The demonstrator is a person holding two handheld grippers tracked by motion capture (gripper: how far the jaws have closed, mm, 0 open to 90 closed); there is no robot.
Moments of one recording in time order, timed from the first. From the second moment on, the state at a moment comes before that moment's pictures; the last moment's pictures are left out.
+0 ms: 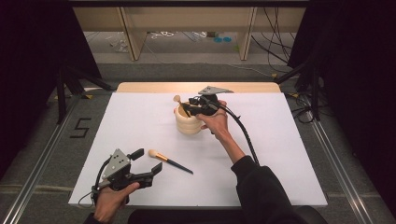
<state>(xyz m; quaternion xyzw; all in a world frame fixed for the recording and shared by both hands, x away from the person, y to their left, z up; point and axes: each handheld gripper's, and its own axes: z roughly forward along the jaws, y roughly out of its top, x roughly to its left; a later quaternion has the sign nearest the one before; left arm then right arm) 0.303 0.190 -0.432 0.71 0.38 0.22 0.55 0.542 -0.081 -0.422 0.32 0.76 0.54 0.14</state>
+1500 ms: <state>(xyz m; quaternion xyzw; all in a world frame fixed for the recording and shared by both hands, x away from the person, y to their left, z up) 0.302 0.189 -0.432 0.70 0.39 0.22 0.55 0.486 -0.125 -0.400 0.30 0.78 0.53 0.14</state>
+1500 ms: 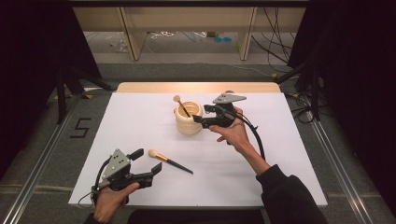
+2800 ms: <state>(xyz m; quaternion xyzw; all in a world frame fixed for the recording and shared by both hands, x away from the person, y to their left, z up) 0.300 0.191 -0.431 0.70 0.39 0.22 0.55 0.421 -0.178 -0.422 0.34 0.77 0.53 0.13</state>
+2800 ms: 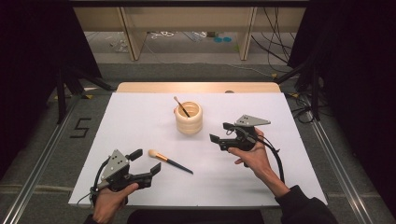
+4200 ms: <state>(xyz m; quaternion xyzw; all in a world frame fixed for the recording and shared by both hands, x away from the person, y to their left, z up) 0.301 0.189 -0.432 0.70 0.39 0.22 0.55 0.364 -0.201 -0.439 0.33 0.78 0.52 0.12</state>
